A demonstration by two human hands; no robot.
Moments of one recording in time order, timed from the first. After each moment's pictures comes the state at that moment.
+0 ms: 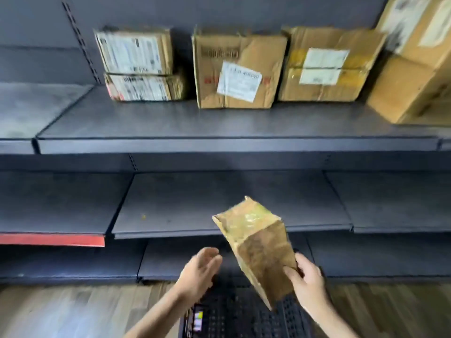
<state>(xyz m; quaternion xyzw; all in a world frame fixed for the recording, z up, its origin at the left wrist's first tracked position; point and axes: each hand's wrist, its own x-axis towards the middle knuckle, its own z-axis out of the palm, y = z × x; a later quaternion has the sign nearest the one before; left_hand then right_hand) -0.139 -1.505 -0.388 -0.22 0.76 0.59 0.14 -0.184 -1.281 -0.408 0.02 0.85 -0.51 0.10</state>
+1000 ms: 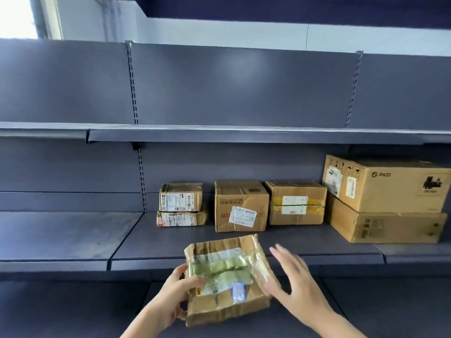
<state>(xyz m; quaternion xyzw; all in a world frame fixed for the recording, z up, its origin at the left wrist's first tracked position) -0.119 -1.593 -0.152 -0.17 0.67 0.73 0.03 -0.185 -1.319 -0.144 -0.29 0.91 -0.29 -0.09</state>
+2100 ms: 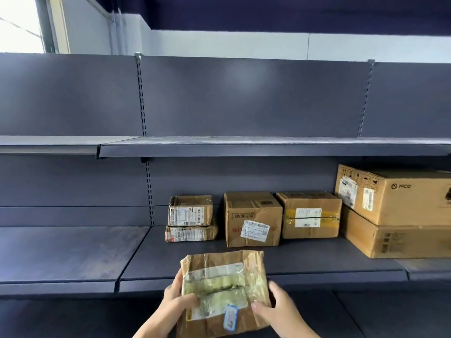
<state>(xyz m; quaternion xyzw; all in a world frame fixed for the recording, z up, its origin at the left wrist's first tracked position) -0.131 -1.646 -0.145 -0.06 0.69 0.72 0.00 -0.195 -1.406 -0.153 -0.15 0.82 -0.54 0.08</state>
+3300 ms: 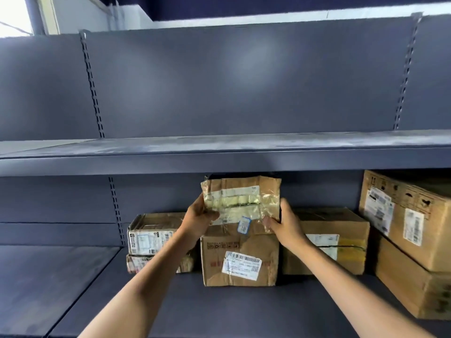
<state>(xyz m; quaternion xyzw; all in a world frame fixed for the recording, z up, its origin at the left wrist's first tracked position) -0.424 -1.589 -0.036 0.00 0.73 0.65 -0.22 -0.498 -1.387 -0.060 -0.23 0.80 -0.54 -0.12</state>
